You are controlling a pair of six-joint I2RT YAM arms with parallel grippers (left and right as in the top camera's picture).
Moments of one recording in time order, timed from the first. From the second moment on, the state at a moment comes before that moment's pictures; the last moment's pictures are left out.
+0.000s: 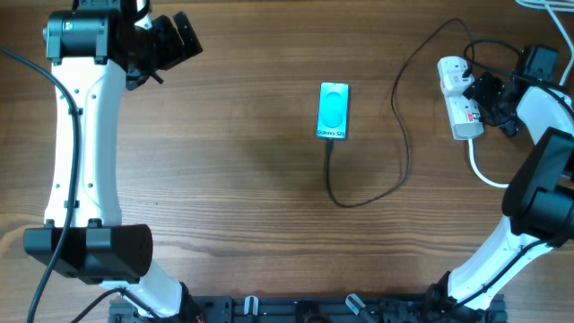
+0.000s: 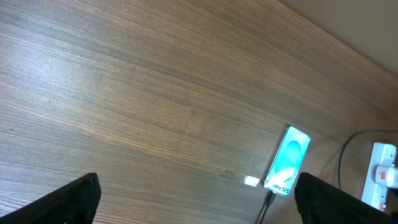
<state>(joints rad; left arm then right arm) -0.01 1.81 2.03 -1.28 0.12 -0.45 -0.37 2.08 1.42 -0.49 0.00 0.40</state>
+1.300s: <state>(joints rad) -0.01 1.81 2.03 -1.28 0.12 -0.45 -0.39 2.10 1.42 -0.45 -0.02 0.44</state>
